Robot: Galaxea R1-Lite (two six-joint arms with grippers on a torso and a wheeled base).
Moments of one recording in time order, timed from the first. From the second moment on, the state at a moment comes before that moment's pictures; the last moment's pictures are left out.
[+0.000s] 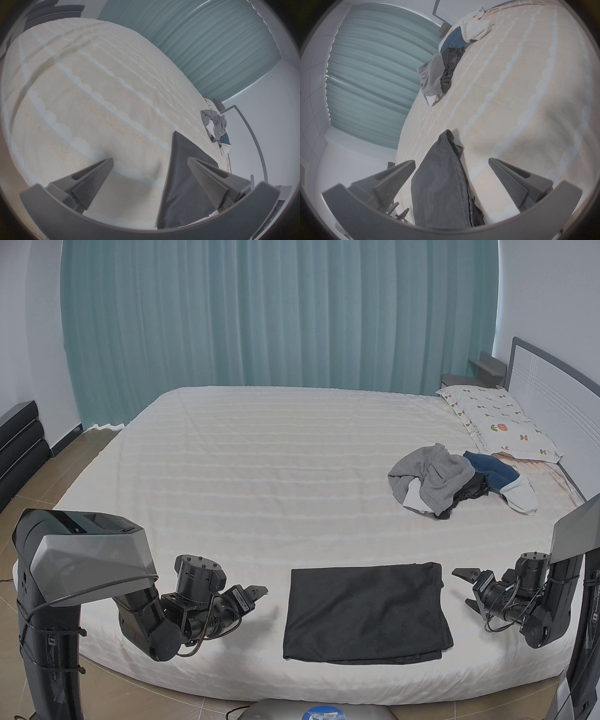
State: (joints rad) left arm -0.43 2.31 -0.64 -1.01 0.00 -0.91; right arm -0.02 2.34 -0.29 -1.55 0.29 0.95
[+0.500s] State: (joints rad) left arm -0.44 2.31 -0.64 -1.01 0.00 -0.91; right arm -0.02 2.35 -0.29 -1.55 0.29 0.95
